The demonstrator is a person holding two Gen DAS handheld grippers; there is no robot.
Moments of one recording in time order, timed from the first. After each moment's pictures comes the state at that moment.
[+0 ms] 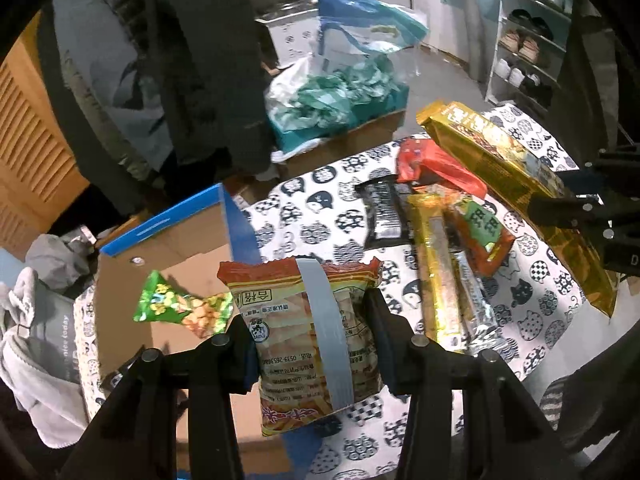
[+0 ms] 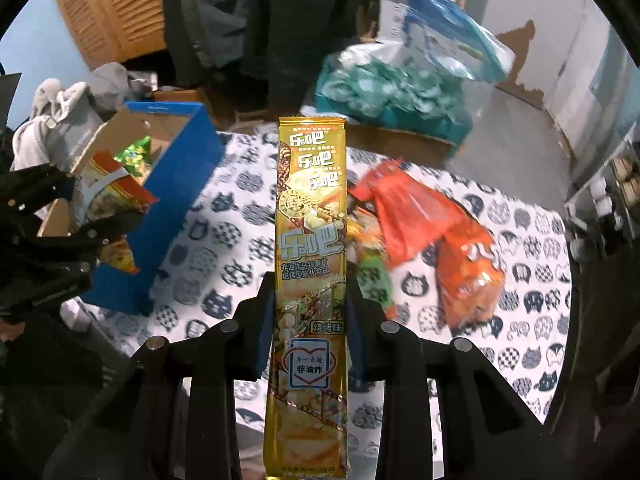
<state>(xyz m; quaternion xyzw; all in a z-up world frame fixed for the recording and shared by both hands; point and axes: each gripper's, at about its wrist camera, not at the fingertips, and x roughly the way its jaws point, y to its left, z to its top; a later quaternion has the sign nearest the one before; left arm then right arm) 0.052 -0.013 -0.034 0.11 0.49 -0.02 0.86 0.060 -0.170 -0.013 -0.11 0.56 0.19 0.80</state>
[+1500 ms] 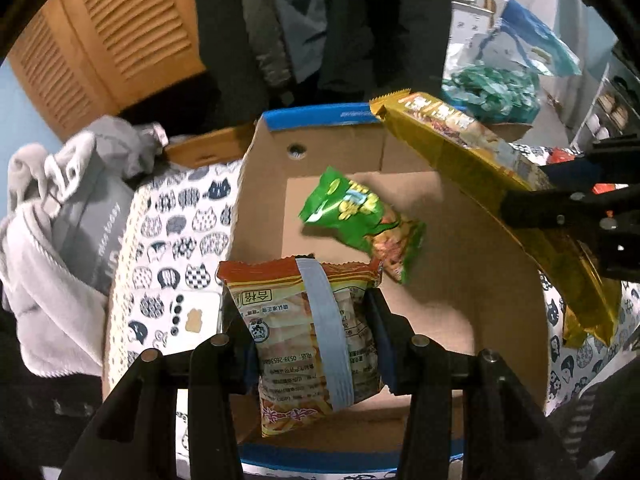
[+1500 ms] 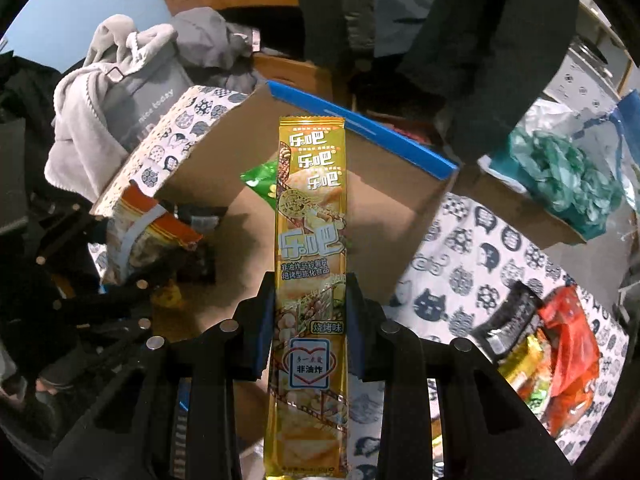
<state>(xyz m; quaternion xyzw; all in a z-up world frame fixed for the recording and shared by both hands) 0.011 0.205 -0.077 0.00 0.52 0.11 0.85 0.094 0.089 -0.056 -0.16 0.58 0.32 0.73</state>
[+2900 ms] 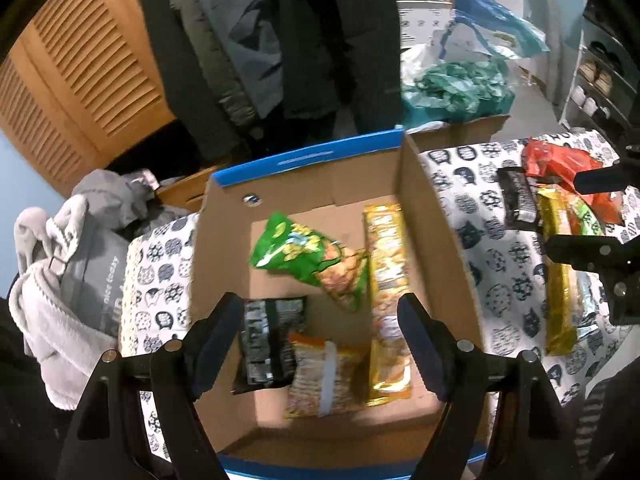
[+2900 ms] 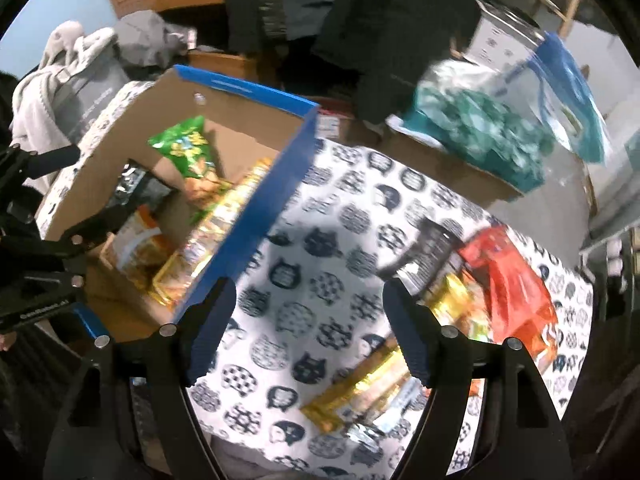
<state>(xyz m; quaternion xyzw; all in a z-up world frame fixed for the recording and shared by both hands) 0.037 0.130 -0.051 0.07 0.50 0.09 0.86 0.090 -0.020 -0.050 -0.18 0.58 0.22 0.76</state>
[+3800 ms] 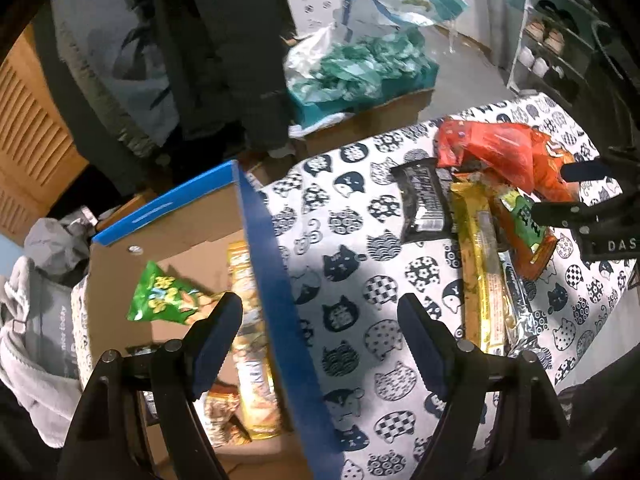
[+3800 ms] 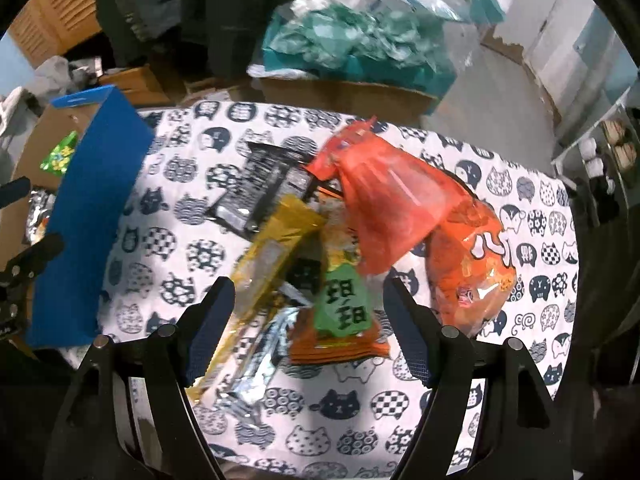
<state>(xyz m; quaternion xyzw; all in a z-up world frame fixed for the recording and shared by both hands) 0.094 0.008 -0.071 0.11 0.53 0.00 0.84 0.128 -0.190 -0.089 -0.11 0.62 0.11 0.77</state>
